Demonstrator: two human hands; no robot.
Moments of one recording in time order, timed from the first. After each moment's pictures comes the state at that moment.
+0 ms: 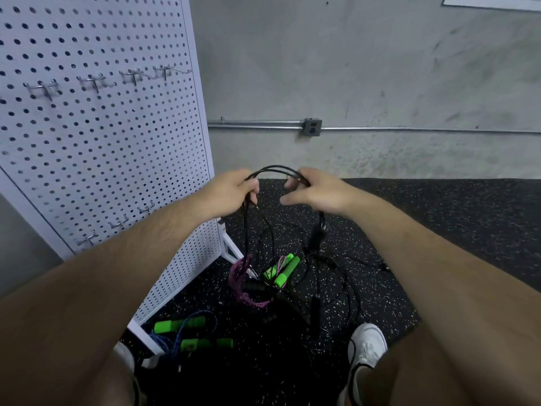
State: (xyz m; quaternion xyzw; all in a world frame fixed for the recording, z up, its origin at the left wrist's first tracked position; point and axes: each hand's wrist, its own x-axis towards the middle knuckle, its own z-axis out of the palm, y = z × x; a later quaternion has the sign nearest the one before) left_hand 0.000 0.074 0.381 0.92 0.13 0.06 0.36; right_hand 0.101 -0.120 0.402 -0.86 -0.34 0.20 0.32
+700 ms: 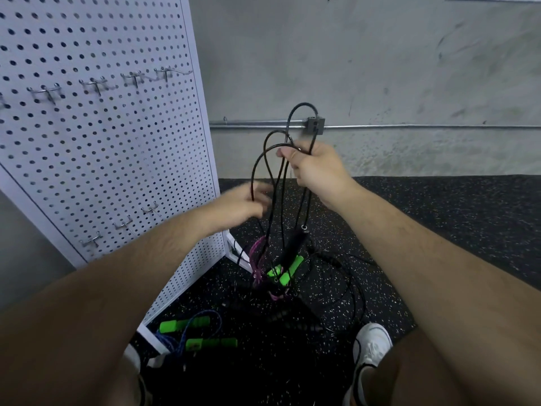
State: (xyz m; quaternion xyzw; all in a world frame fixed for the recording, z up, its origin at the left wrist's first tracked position) left_hand -0.008 0.064 0.365 0.88 0.09 -0.01 0.46; right_hand 0.097 -0.089 0.410 -0.72 -0.28 0.11 0.63
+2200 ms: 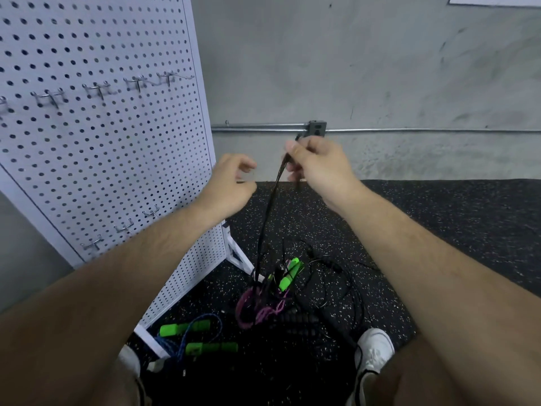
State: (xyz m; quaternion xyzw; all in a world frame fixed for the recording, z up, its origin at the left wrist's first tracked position) left_hand -0.002 0.070 0.384 0.88 0.14 0.20 0.40; right_hand 0.081 -0.097 0.430 -0.73 -0.26 0.10 0.62
